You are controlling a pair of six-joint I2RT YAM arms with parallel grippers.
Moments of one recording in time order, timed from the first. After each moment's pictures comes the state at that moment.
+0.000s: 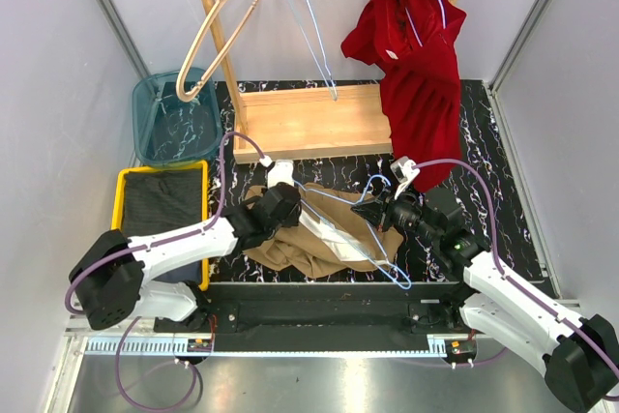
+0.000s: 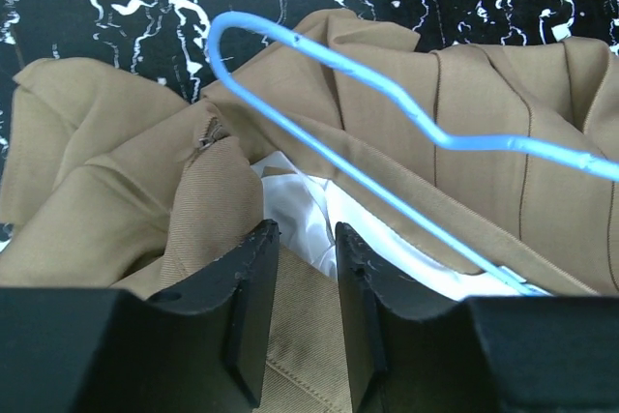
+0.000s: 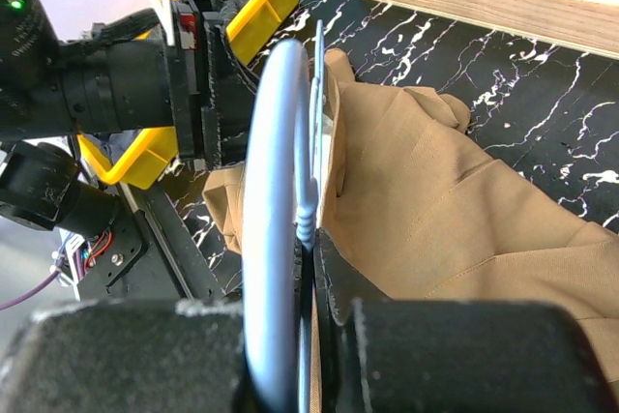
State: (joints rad) left arm -0.90 1.28 0.71 -0.18 -0.46 -0.61; right arm 0.57 0.80 0.41 0.24 -0.40 0.40
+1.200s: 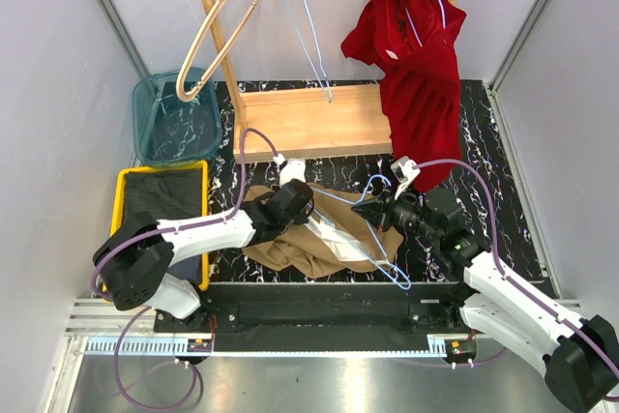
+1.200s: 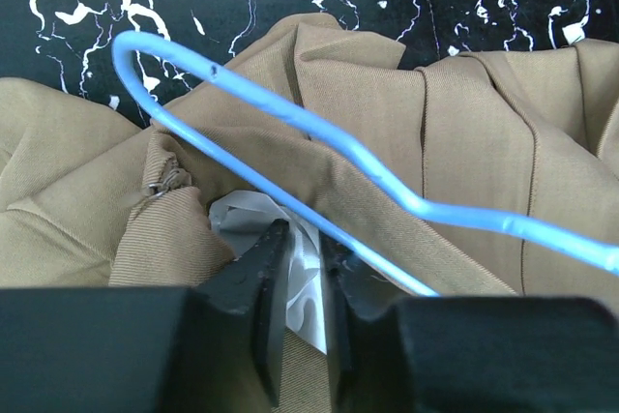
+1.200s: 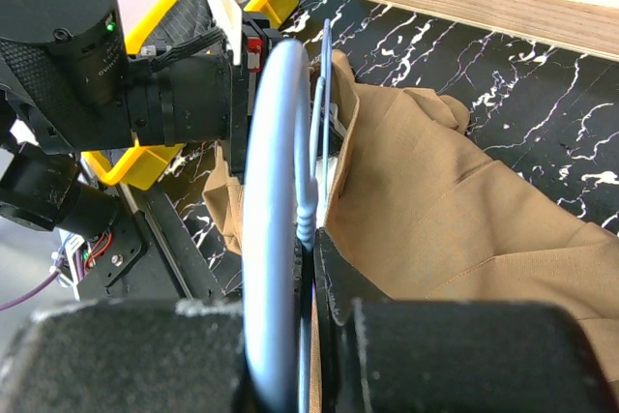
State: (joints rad) left arm -0.90 1.45 0.76 -0.10 -0.44 -0.60; right arm 0.57 0.79 0.41 0.24 -0.40 0.40
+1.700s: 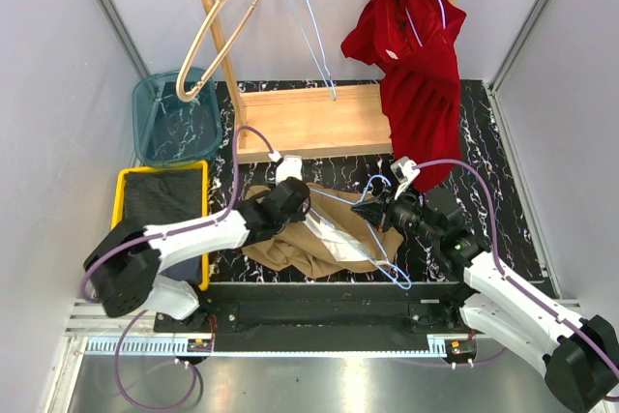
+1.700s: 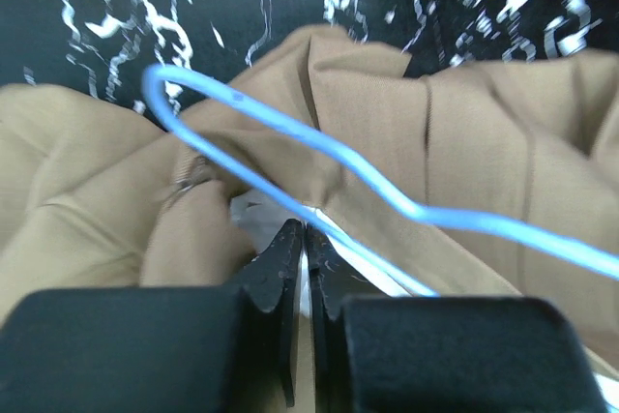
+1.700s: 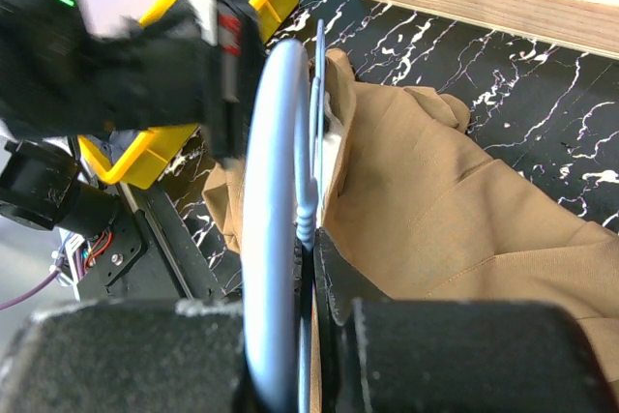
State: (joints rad) left arm -0.90 1.41 0.78 -0.15 -0.47 -0.59; right arm 0.57 0.79 0.40 0.24 -0.40 0.40
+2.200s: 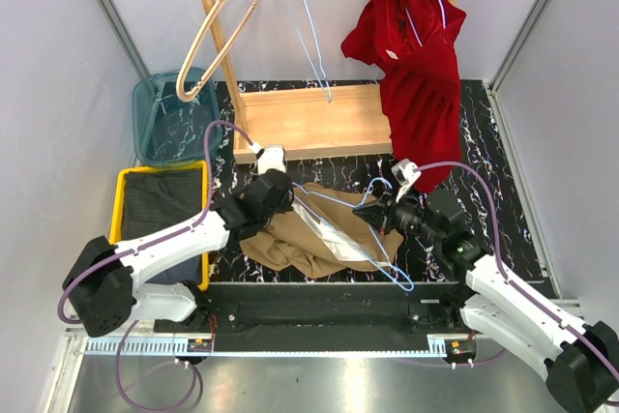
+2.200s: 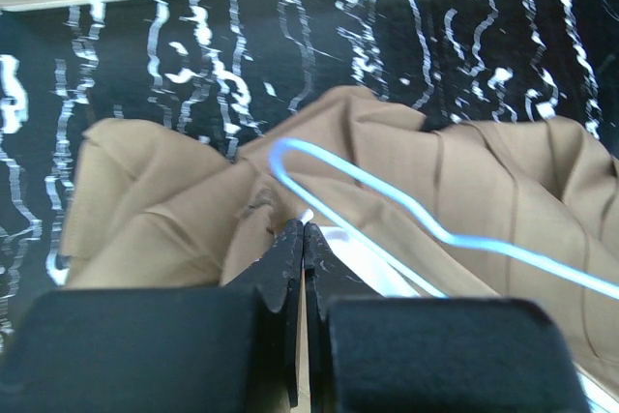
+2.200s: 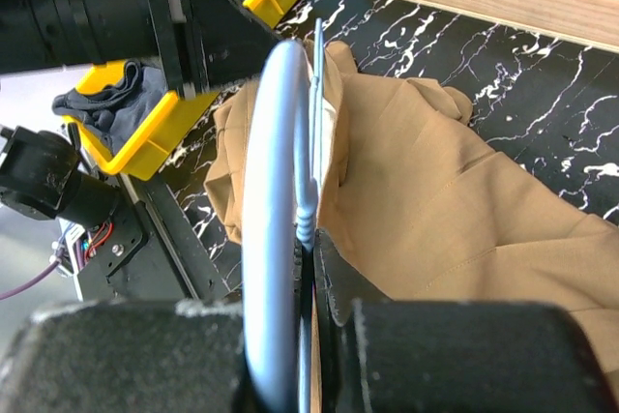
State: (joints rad) left arm -0.84 1.25 0.77 -0.21 -0.49 -0.57; right arm 0.57 0.76 0.40 0.20 -0.41 0.38
